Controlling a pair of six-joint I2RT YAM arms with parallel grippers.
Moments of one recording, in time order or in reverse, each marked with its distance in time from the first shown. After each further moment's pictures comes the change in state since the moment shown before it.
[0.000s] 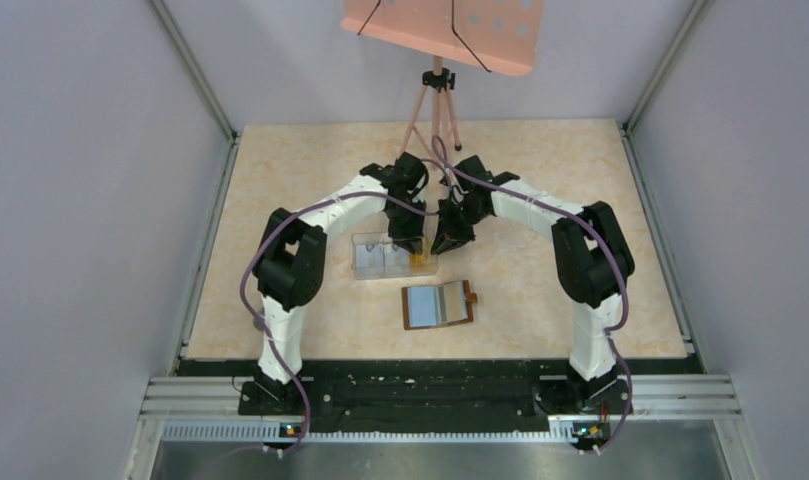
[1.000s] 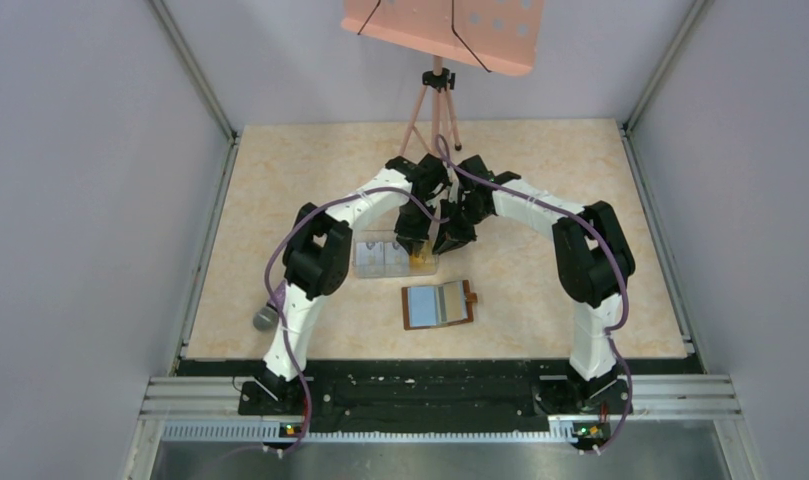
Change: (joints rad) left arm -0.056 0.212 0.291 -0.263 -0.157 0.127; right arm -0.008 -0.001 -0.003 -0.008 -0.005 0.008
